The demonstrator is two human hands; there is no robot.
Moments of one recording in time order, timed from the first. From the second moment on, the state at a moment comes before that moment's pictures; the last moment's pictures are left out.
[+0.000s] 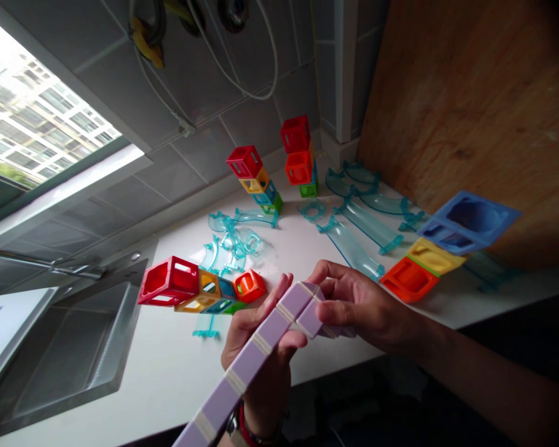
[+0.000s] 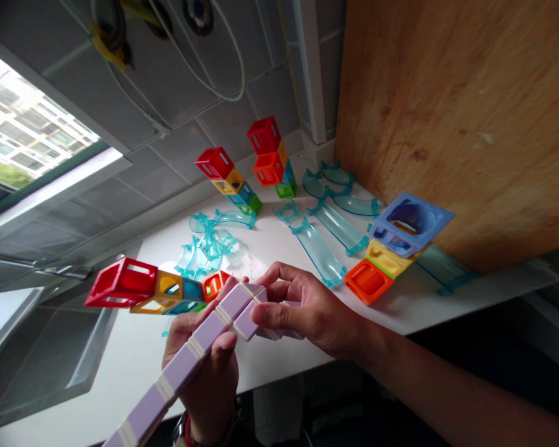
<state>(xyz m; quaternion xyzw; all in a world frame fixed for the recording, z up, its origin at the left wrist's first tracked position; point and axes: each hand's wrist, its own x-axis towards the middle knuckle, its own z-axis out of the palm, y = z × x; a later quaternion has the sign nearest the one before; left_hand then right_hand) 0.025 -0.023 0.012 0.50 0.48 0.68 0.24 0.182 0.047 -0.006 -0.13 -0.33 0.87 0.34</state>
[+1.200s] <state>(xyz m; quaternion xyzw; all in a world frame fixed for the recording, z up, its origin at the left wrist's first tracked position) 0.005 -0.010 0.002 0.53 0.45 0.61 0.38 0.181 0.044 0.004 -0.22 -0.46 0.80 0.32</state>
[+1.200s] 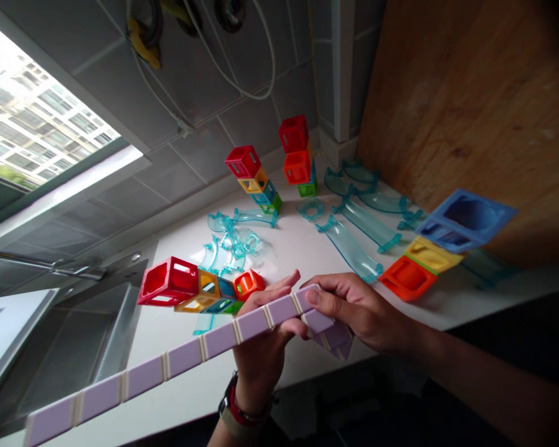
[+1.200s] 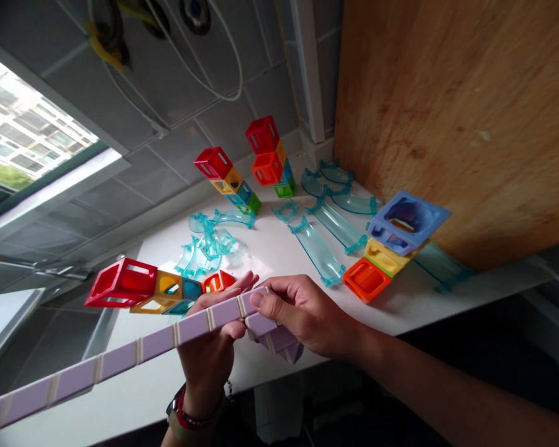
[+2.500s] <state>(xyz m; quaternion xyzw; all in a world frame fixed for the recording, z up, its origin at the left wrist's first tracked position) -0.008 -0.016 0.004 0.61 0.48 0.57 0.26 0.185 0.051 0.004 -0.21 -0.55 0.75 0.31</state>
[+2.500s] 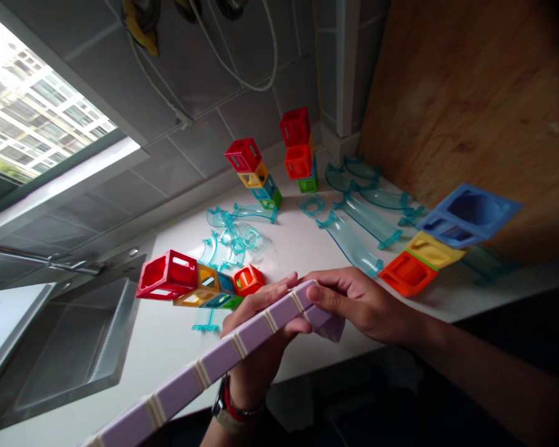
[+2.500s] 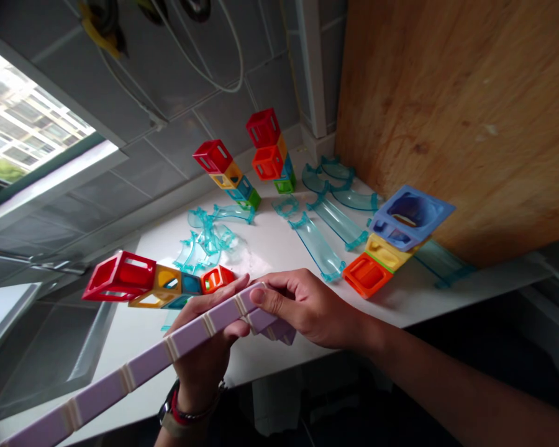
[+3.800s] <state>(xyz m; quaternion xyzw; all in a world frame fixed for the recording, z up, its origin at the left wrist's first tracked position) 0.002 -0.019 0.049 0.44 0.65 0.40 0.48 0.188 0.047 0.012 -0.36 -0.59 0.59 0.41</state>
